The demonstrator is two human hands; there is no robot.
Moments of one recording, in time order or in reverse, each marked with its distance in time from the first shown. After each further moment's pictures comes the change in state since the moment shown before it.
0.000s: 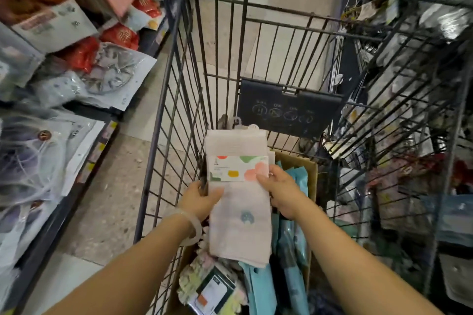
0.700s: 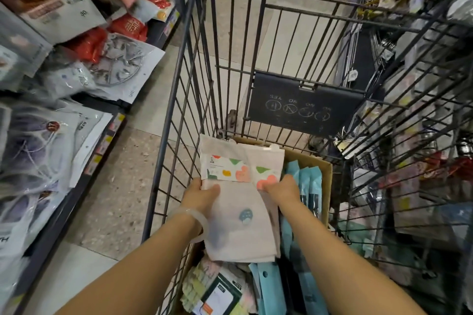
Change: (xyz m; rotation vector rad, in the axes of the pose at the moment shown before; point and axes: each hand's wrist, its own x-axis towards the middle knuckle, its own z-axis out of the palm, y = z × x) left_hand 0.019 -0.013 -0.007 -0.247 0.111 -0.121; right_hand 0.043 0.026 0.020 -0.404 0.386 0.084
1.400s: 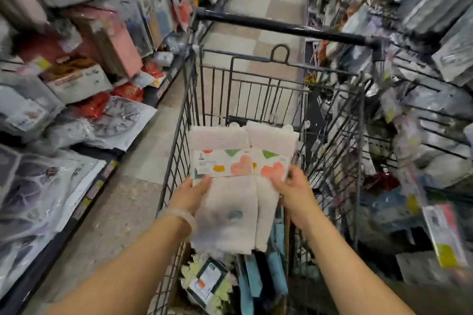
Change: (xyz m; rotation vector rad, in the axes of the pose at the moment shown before) left_hand -0.107 0.024 -0.027 -0.143 -0.148 0.289; right_hand -0.177 -0.012 -0.120 0.637 -0.110 -0.516
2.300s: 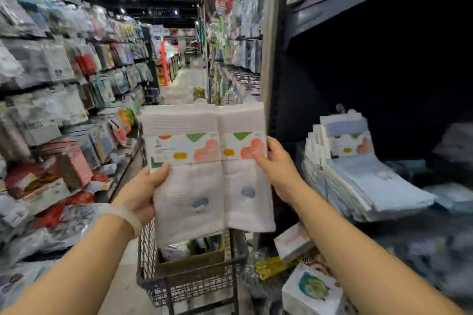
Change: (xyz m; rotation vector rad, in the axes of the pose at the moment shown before) left_hand -0.486 -0.028 -0.082 -0.178 -0.660 0.504; right_hand -0.523 -0.063 -0.081 -0.077 0.233 -0.739
